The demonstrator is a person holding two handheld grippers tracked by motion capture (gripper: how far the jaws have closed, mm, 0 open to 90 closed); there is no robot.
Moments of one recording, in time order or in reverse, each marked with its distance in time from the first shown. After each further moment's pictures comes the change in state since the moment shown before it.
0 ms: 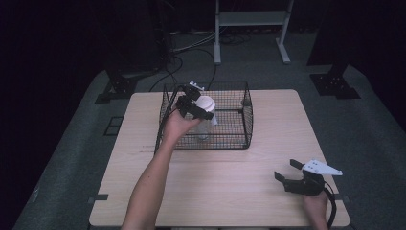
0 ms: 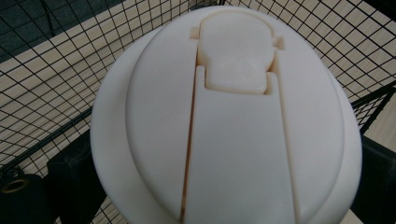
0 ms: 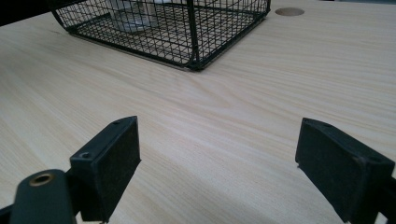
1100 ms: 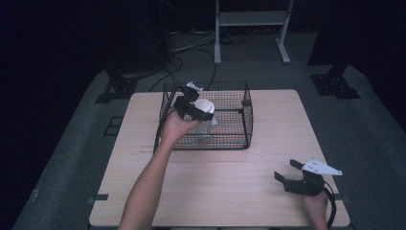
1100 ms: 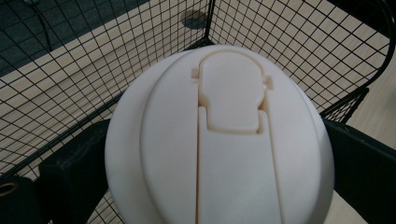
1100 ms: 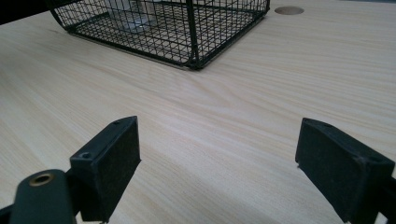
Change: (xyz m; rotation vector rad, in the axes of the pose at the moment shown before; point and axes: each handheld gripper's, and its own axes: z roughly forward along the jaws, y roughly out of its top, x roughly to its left) left arm -0.006 -0.004 -0.013 -0.055 -0.015 0.026; right arm 0.000 0.000 0.000 0.003 -0.003 -0.001
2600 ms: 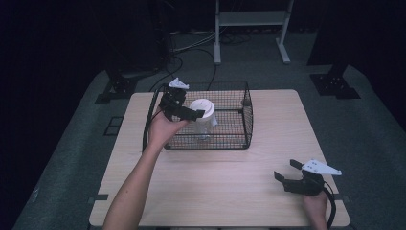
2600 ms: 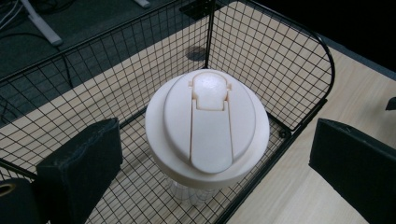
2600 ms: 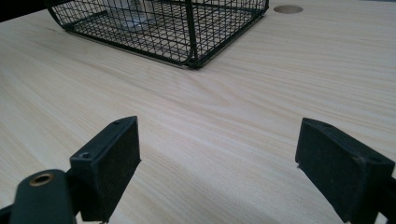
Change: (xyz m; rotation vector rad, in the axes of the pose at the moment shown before) left arm -0.009 -0.012 -0.062 -0.138 0.026 0.034; right arm 0.000 0.000 0.001 0.003 -0.006 -0.003
